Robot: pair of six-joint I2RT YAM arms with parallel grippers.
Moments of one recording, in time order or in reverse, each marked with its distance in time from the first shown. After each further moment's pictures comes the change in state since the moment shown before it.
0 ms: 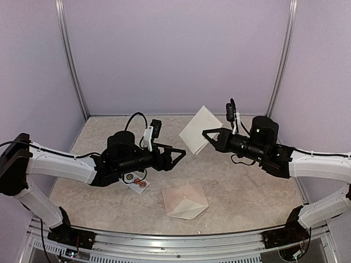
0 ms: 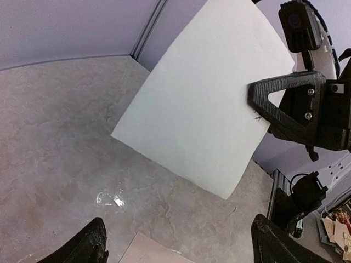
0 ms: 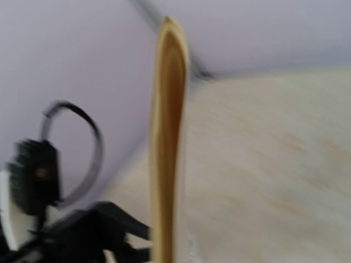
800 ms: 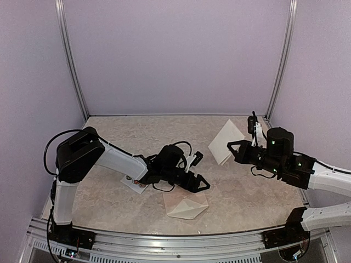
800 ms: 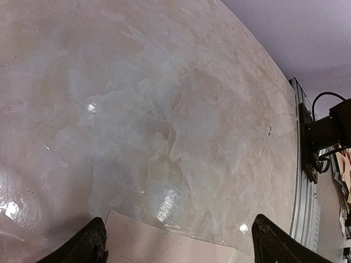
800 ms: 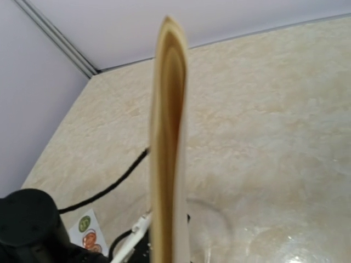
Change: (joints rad) left arm -0.024 0.655 0.463 -0.287 0.357 0.035; right arm -0.032 -0.300 -0.144 -0.367 0.266 -0.013
